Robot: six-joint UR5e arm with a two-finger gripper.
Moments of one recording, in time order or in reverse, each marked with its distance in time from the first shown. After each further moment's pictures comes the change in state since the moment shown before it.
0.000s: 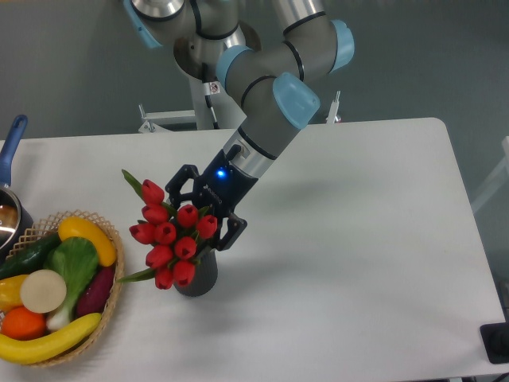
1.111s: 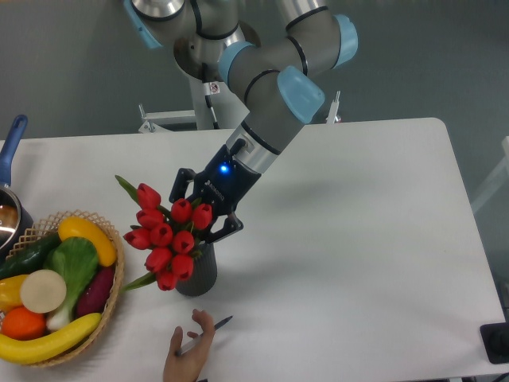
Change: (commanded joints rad) arm 0.017 0.037 0.017 -0.002 -0.067 -0.071
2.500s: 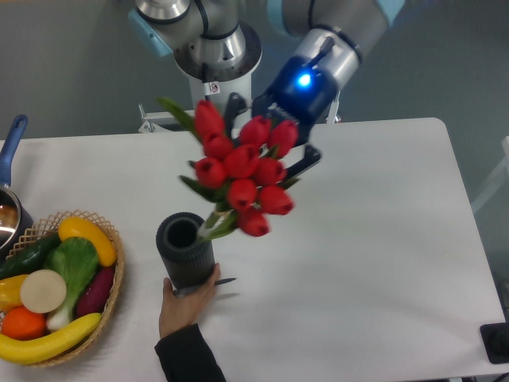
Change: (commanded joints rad) arm 0.247 0.077 0.212 -0.002 -0.249 -0.319
